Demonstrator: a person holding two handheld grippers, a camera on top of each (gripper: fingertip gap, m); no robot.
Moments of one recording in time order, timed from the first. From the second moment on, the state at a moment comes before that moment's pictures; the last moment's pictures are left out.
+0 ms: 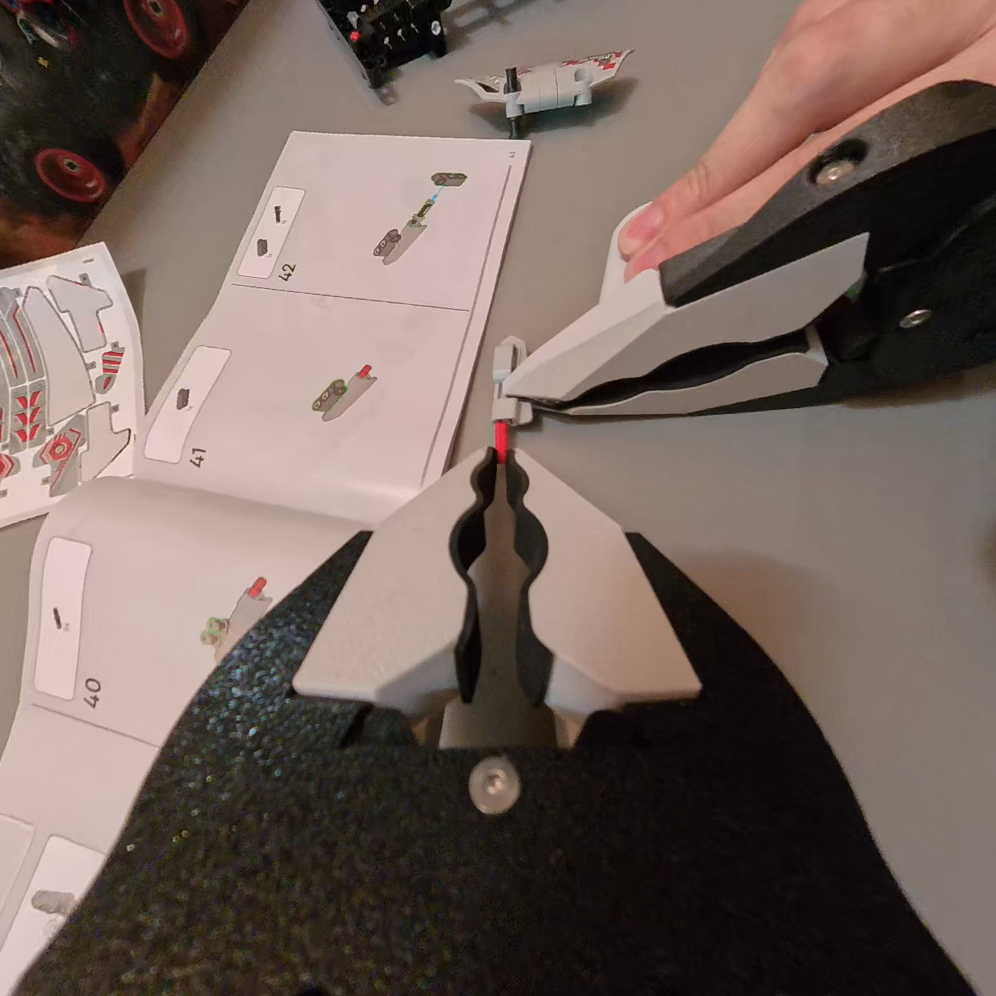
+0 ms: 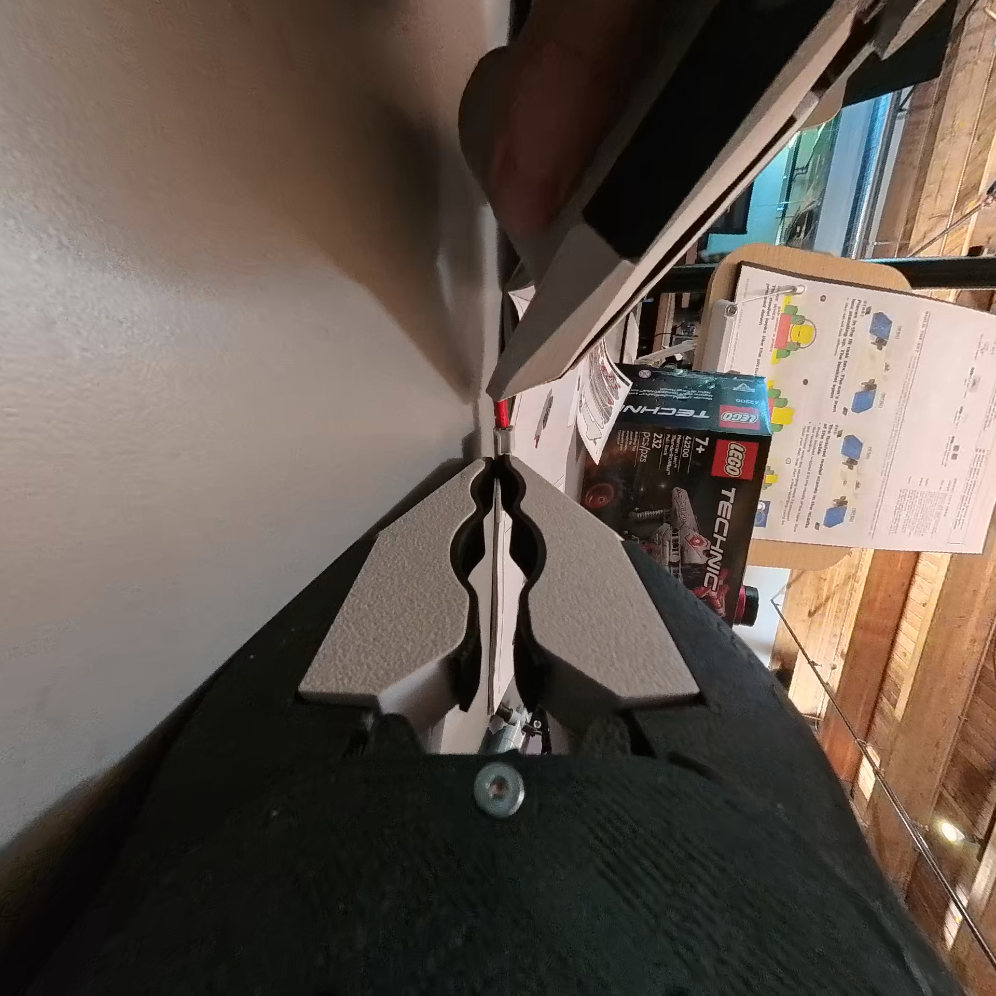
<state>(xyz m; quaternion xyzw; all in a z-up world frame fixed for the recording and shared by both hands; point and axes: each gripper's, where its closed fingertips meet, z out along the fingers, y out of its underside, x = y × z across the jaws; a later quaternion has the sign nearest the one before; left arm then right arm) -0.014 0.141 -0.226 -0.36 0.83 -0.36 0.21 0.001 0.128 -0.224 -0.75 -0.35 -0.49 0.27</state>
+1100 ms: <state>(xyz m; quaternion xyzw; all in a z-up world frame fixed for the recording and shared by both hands) -0.009 0.142 -0.223 -0.35 0.84 -0.34 0.23 0.002 0.133 -0.227 -0.78 -0.33 -0.44 0.30</state>
